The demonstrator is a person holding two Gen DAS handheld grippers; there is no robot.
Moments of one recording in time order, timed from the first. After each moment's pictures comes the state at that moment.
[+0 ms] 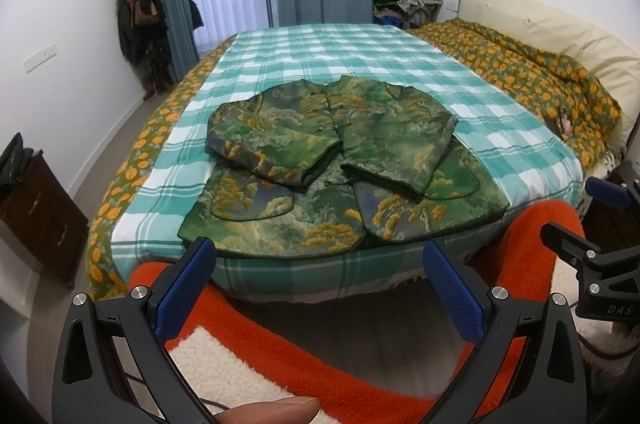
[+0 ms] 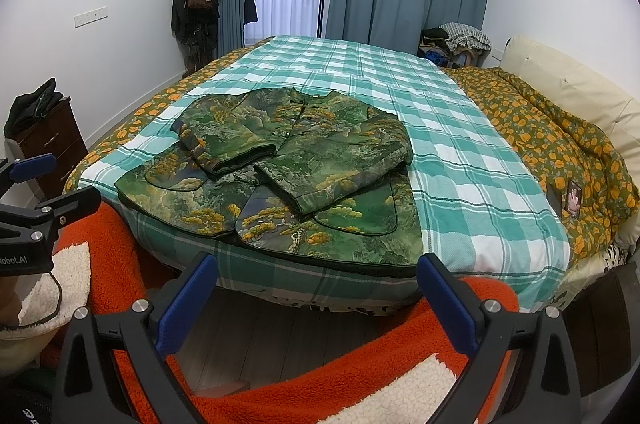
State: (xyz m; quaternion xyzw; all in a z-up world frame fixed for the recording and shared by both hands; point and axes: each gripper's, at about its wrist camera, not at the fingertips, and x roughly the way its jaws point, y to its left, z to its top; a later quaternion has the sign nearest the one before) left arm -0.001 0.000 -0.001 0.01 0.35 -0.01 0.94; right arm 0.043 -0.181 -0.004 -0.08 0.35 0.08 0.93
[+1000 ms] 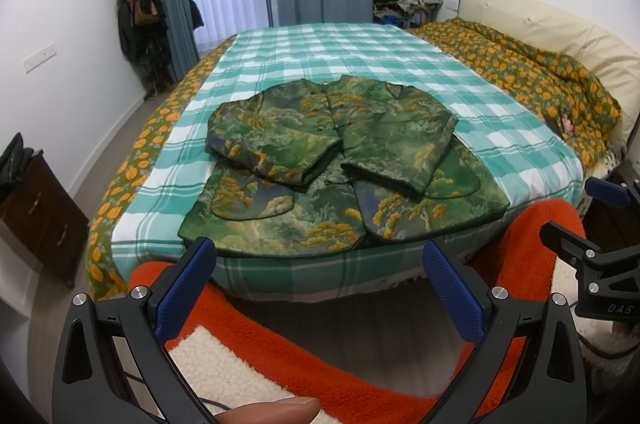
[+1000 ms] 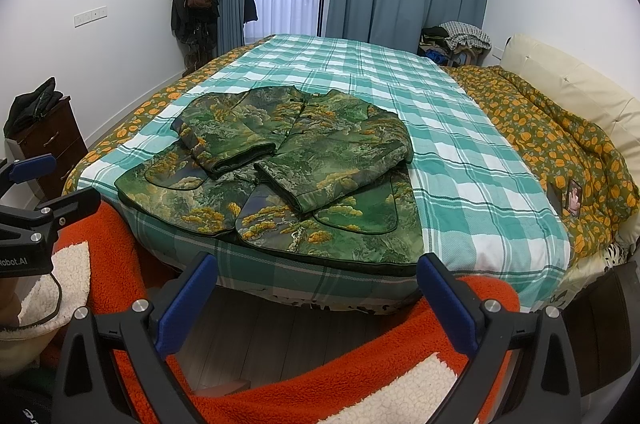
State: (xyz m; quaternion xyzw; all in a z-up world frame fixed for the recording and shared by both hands) left arm 0.001 0.001 -0.004 0.02 0.35 -0.01 0.93; right arm 0.043 -0.181 -0.004 -0.08 0.36 0.08 0.93
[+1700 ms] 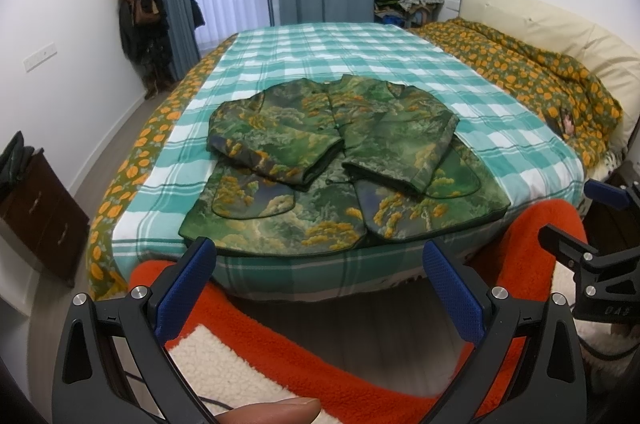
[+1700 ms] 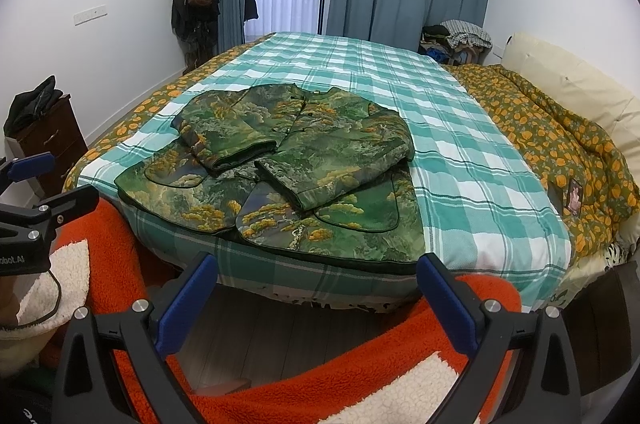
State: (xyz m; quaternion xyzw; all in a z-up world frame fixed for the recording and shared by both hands) left arm 0.000 -0.001 -0.004 0.02 0.35 -0.01 0.94; right arm 0.041 -0.181 -0.010 -0.08 0.36 0.08 0.93
